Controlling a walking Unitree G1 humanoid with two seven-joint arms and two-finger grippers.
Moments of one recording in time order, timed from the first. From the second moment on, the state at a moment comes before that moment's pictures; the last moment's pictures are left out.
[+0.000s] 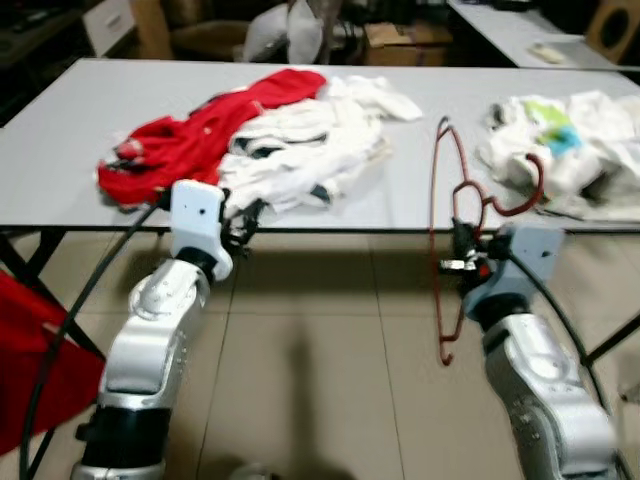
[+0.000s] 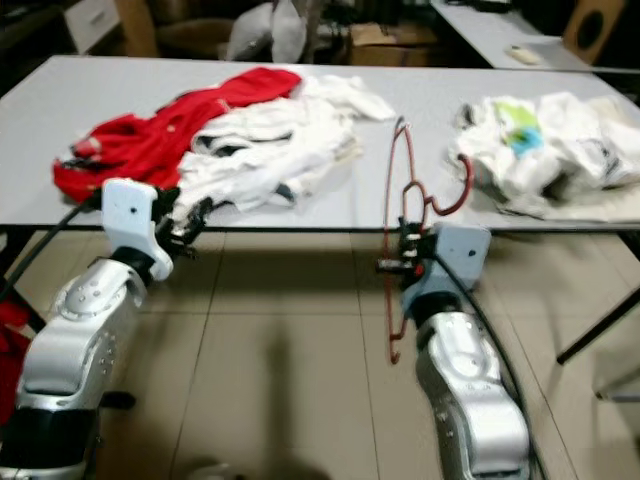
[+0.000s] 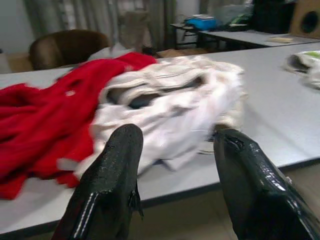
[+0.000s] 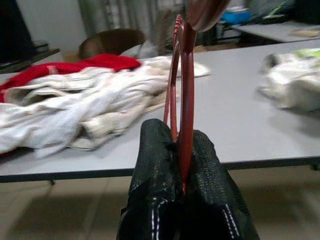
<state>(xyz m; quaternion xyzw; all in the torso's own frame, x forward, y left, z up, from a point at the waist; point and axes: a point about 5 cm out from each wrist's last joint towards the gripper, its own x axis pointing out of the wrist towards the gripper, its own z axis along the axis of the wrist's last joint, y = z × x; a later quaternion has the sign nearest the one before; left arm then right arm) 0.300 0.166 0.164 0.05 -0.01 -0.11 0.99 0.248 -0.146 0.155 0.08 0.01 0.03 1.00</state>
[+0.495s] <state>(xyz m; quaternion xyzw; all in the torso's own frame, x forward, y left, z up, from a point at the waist) 0.304 0.176 0.164 0.06 0.00 -0.10 0.99 0.250 -0.136 0.154 0.08 0.02 0.05 1.00</state>
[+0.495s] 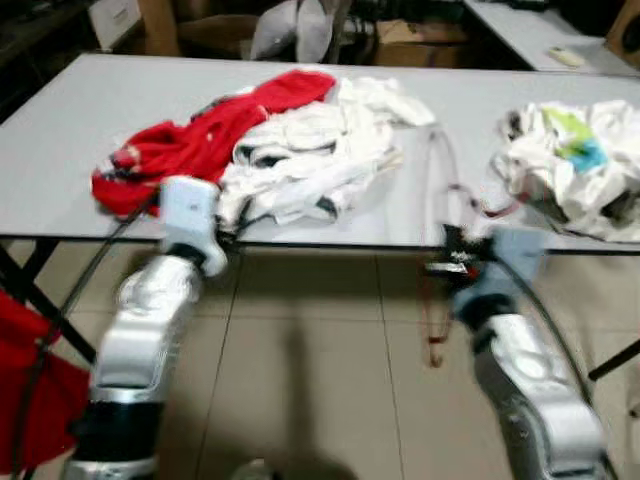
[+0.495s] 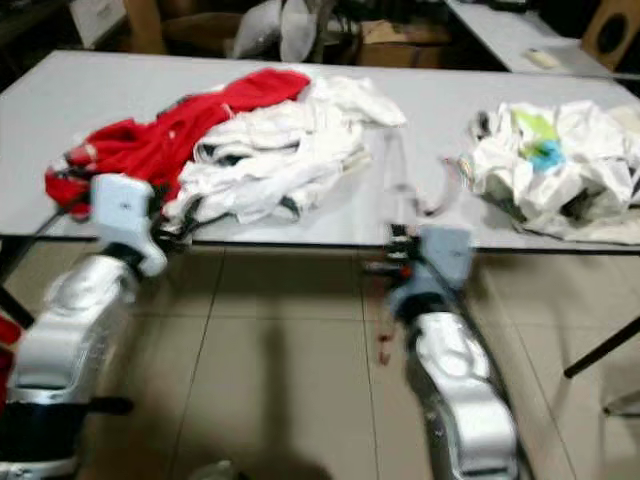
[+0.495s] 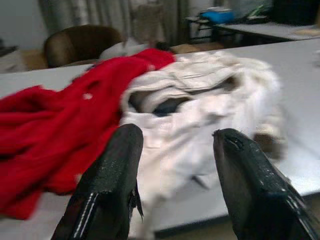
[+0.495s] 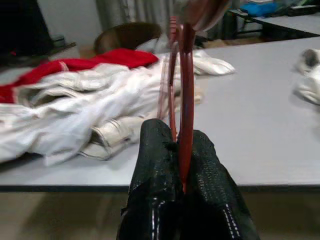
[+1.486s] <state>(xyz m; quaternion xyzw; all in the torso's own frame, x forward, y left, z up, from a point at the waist) 0.313 0.221 0.157 0.13 0.05 -0.03 0.99 0.250 -0.147 0.149 0.06 0.02 0.05 1.00</state>
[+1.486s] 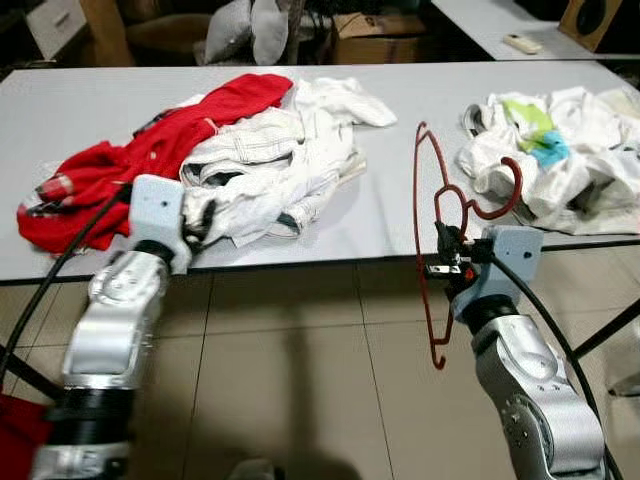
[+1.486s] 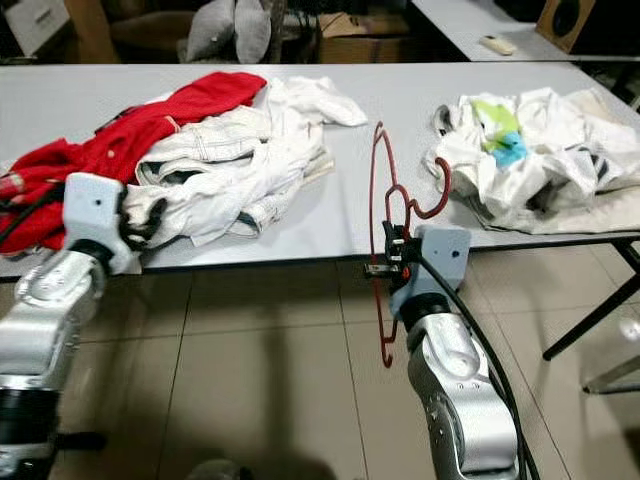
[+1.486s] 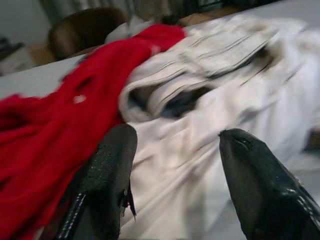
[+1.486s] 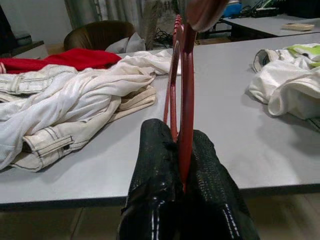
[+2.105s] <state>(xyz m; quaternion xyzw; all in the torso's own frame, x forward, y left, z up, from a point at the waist) 0.329 0.237 0.119 0.19 0.15 -0.03 0.97 0.249 -0.152 0.146 0.07 0.03 0.03 1.00</state>
